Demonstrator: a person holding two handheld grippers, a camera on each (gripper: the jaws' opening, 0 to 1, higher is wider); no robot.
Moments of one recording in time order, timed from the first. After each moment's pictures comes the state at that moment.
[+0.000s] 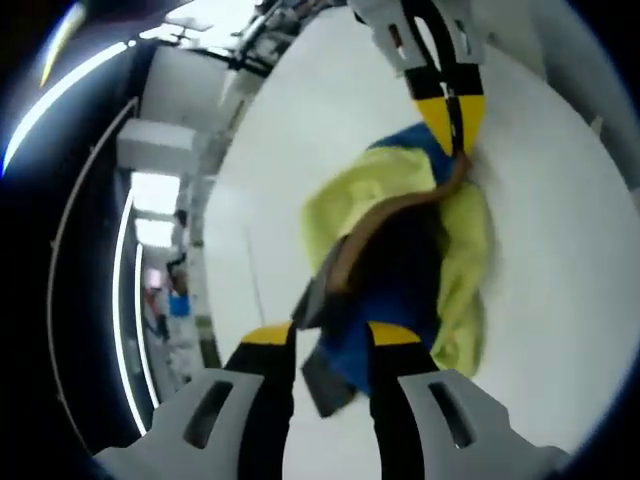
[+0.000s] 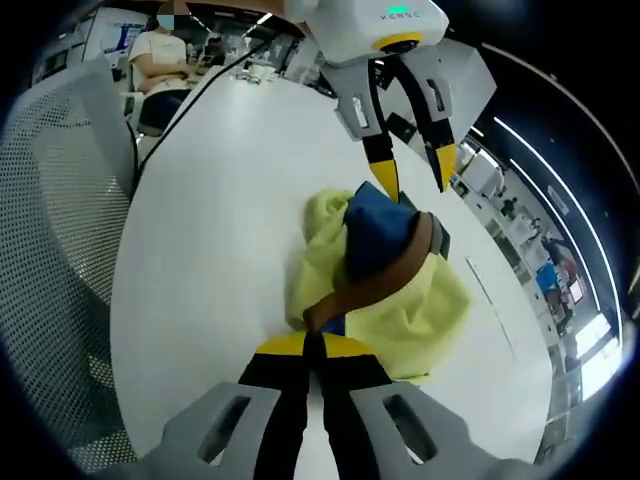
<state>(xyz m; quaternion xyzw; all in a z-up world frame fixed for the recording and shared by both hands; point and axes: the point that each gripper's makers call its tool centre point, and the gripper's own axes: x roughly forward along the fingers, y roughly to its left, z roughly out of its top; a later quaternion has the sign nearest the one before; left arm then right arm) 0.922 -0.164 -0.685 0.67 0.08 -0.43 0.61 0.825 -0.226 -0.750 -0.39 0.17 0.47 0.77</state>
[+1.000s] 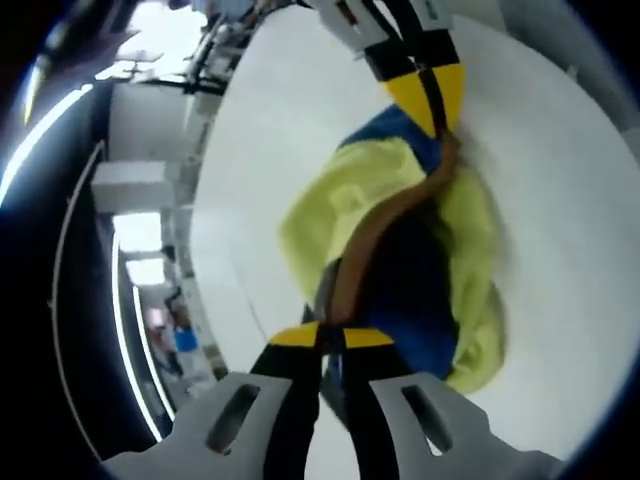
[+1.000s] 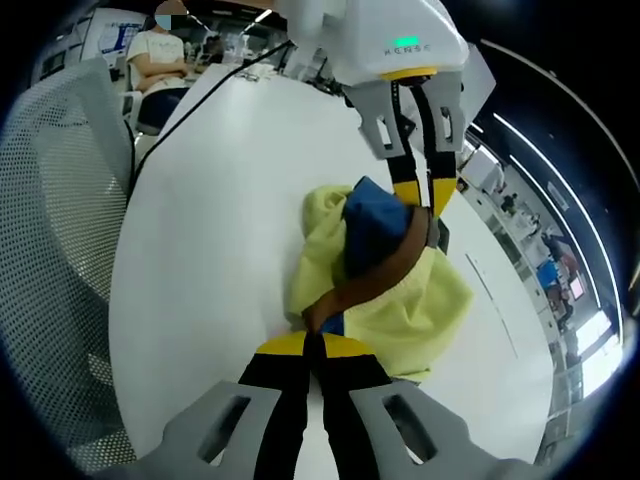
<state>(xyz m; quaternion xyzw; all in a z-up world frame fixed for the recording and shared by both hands) 0.929 -0.182 -0.699 0.72 0.06 -0.45 0.53 0.827 -0.227 -0.752 -0.39 0.18 0.47 0.77</state>
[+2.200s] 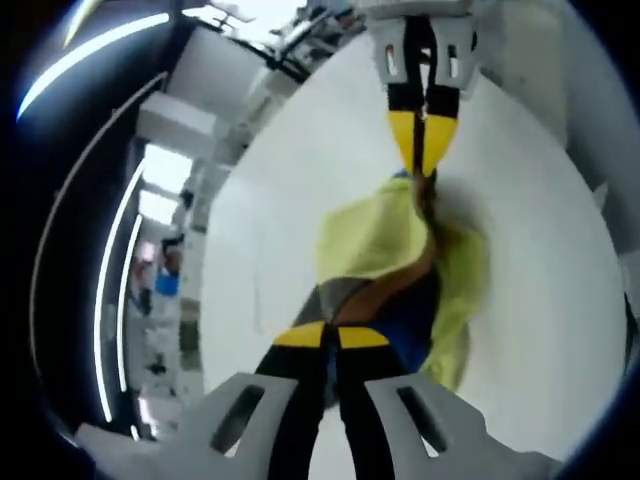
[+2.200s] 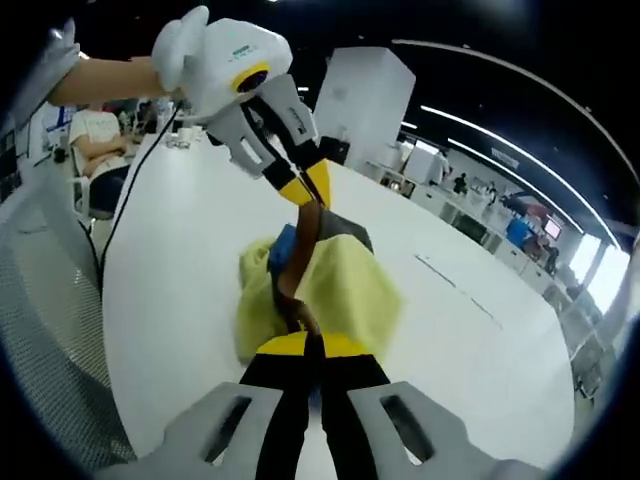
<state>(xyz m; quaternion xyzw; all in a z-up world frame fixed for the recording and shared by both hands) 0.917 -0.163 -0.658 0.58 0.11 -0.43 0.68 0.858 -0.249 -0.687 -0.24 0.15 0.40 0.87</state>
